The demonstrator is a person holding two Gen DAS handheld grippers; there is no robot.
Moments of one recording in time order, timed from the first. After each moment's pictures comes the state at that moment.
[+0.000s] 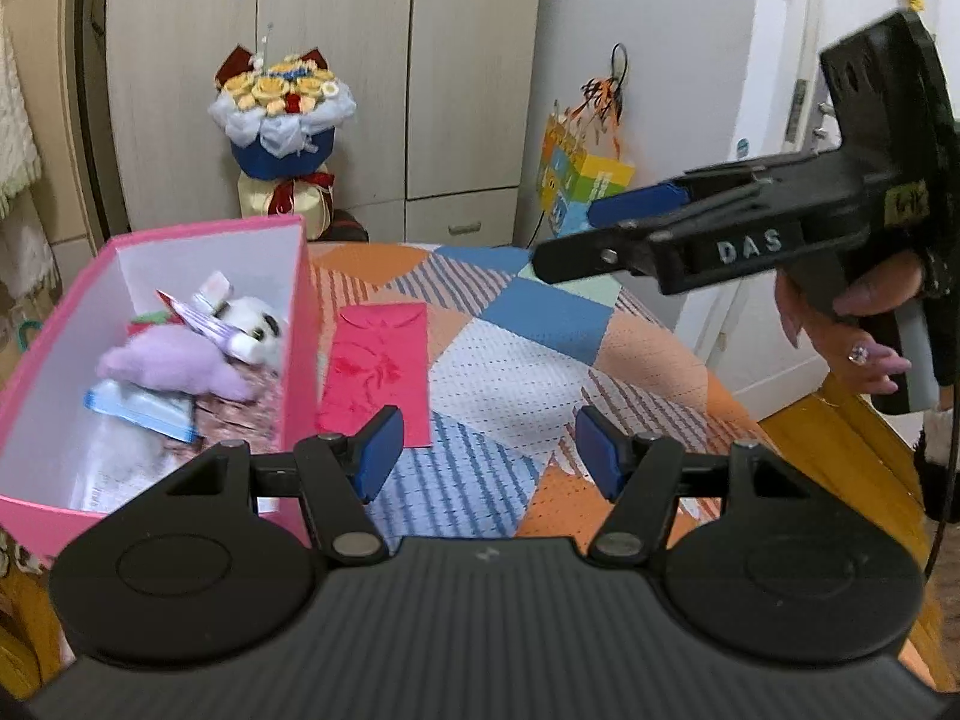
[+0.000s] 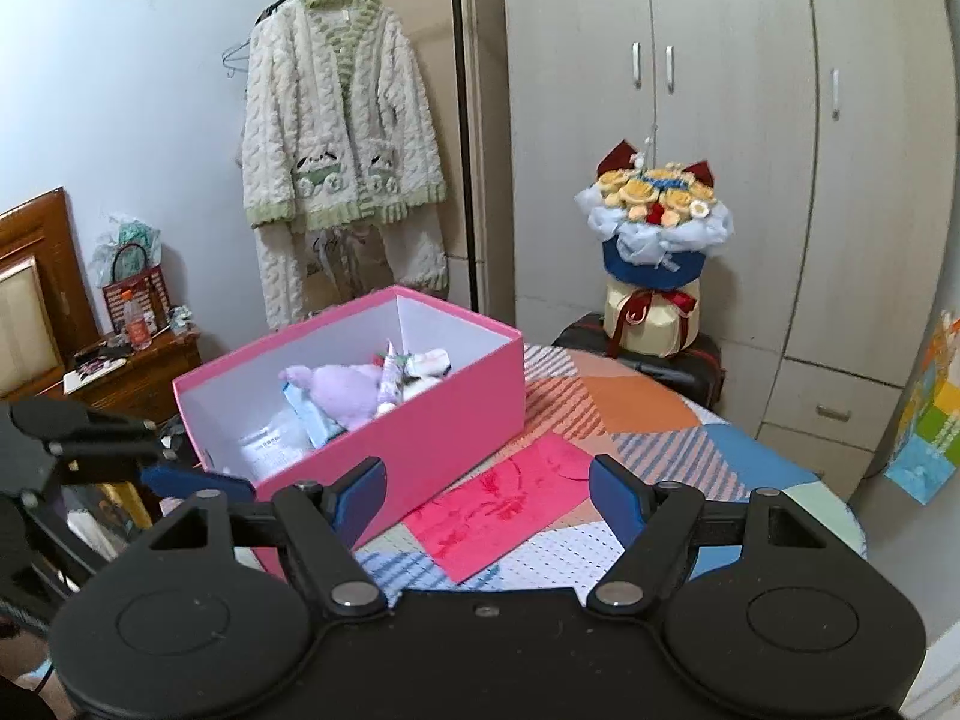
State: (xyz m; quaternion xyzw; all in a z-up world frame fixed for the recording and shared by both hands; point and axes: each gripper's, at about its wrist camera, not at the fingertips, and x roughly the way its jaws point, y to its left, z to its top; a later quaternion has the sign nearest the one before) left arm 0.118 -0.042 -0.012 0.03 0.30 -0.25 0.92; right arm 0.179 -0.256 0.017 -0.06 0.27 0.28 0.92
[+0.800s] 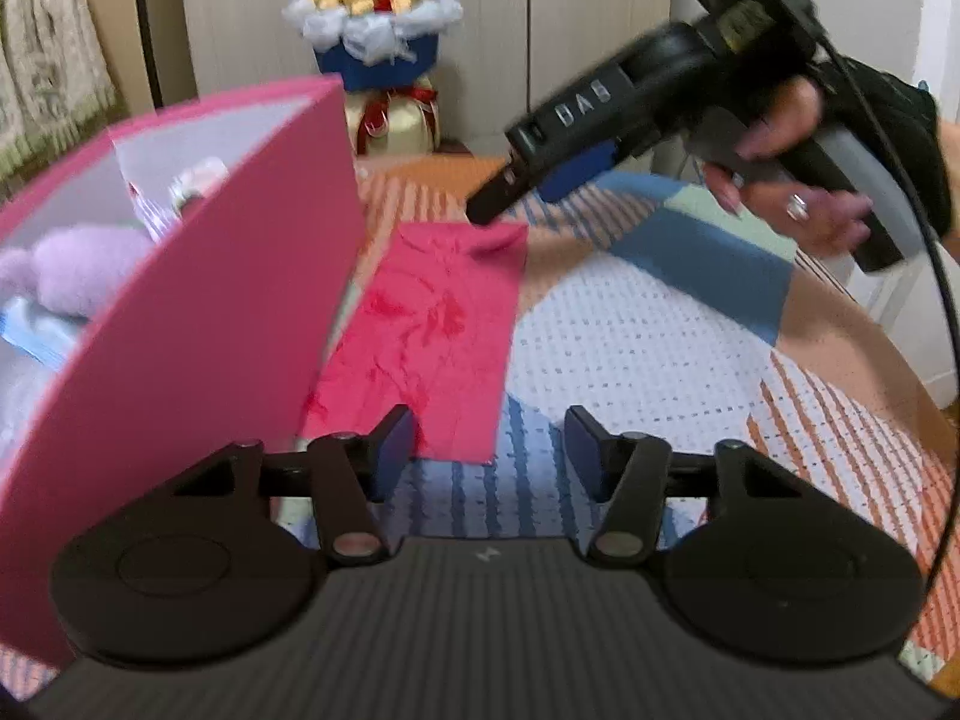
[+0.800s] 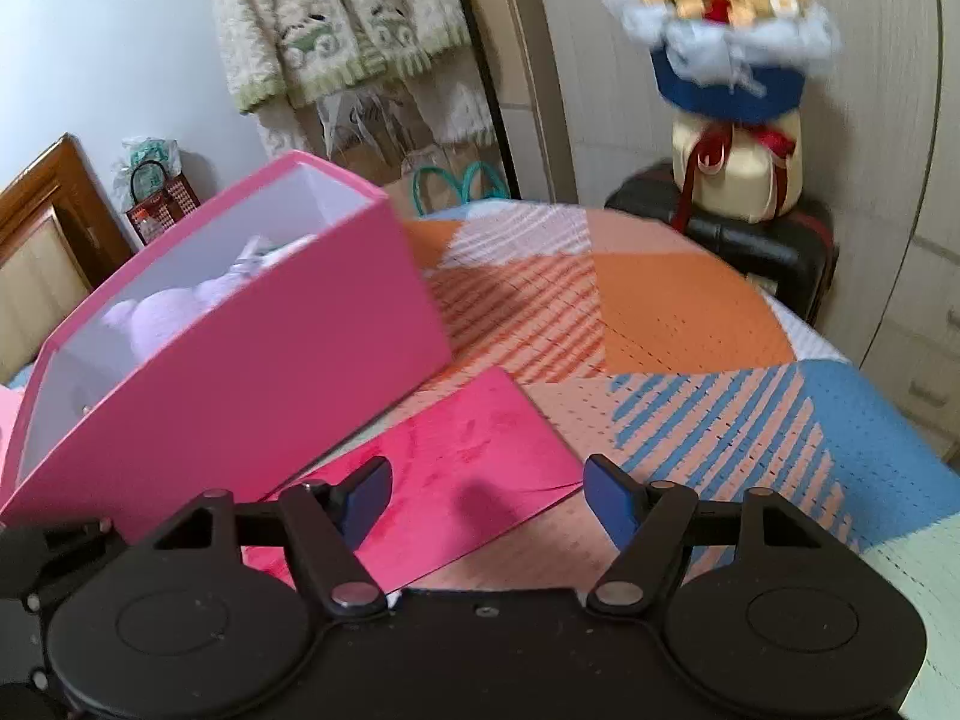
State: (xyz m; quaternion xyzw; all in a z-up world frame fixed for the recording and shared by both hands) left arm 0.209 -0.096 -0.109 0.03 0.35 -0.12 0.93; right arm 0.399 -0.257 -0.091 -0.04 0.42 0.37 0.83
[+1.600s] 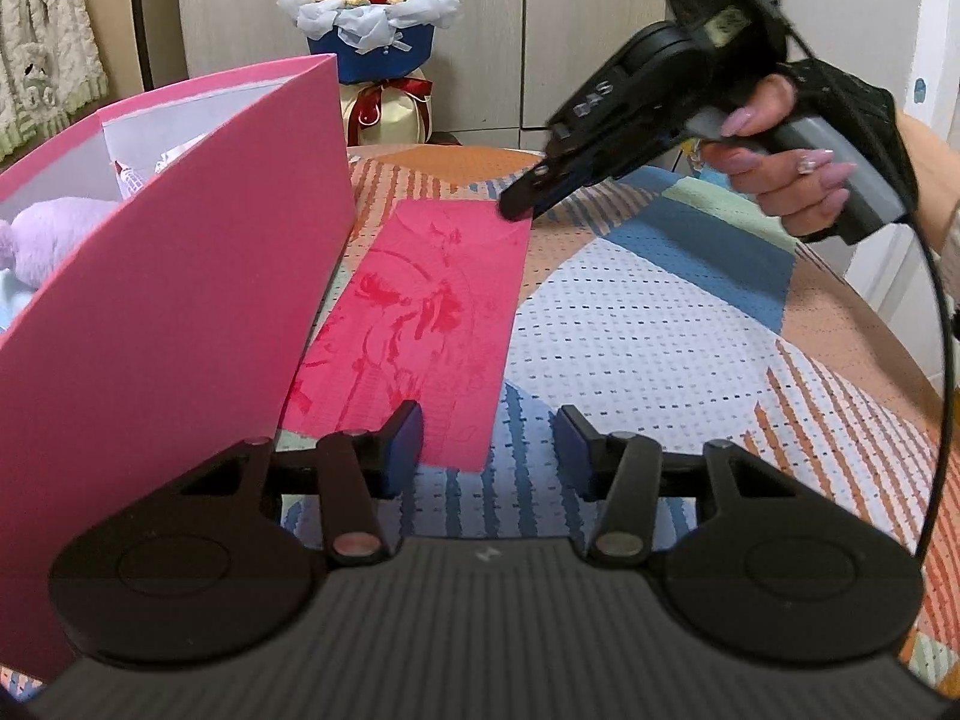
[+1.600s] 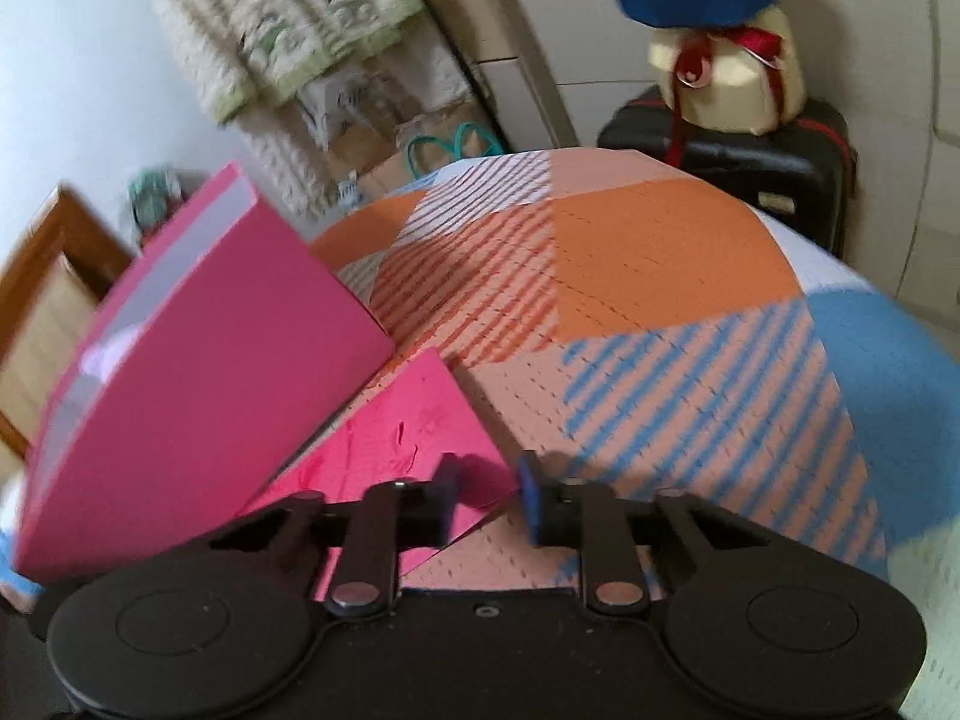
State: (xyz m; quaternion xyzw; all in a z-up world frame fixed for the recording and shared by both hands) left arm 0.211 -0.094 -0.119 0.03 0.34 -0.12 0.93; right arm 0.451 -0.282 -0.123 0.04 0.48 0.39 0.78
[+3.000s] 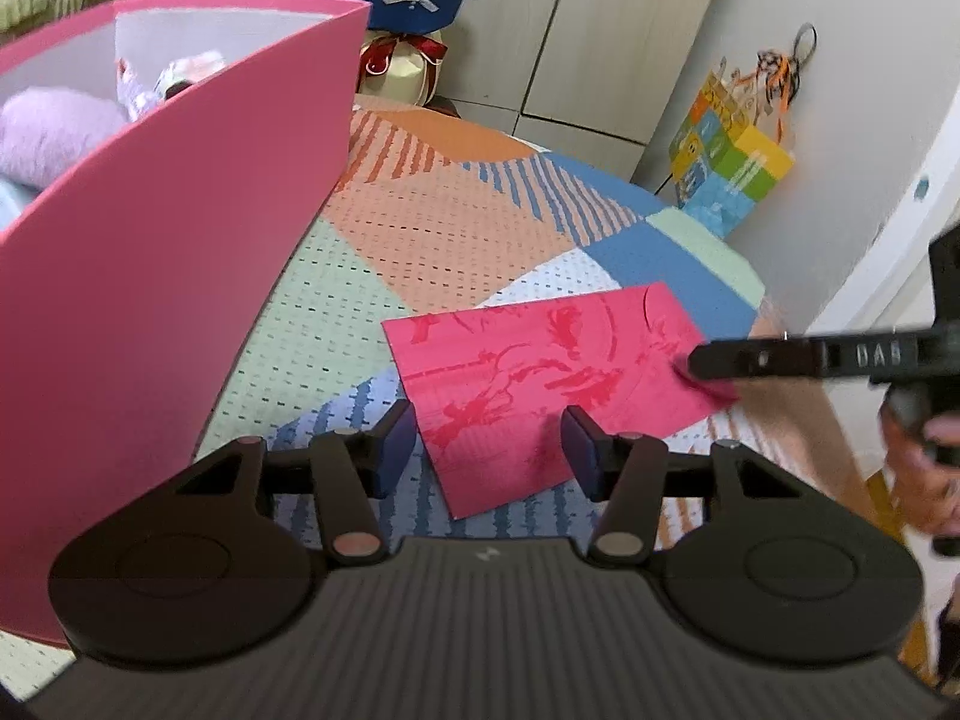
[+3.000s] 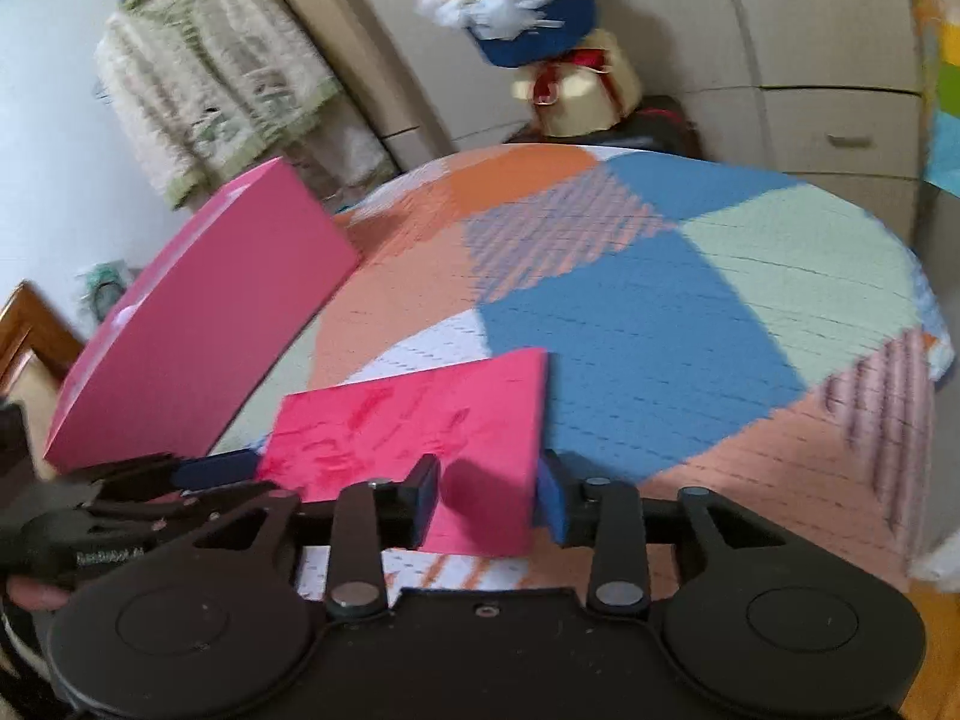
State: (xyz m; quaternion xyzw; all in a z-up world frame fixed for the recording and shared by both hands) left arm 0.224 -0.081 -0.120 -0.11 0.37 -0.14 0.91; right arm 0.297 -0.373 -0.131 0.10 0.43 0.30 0.85
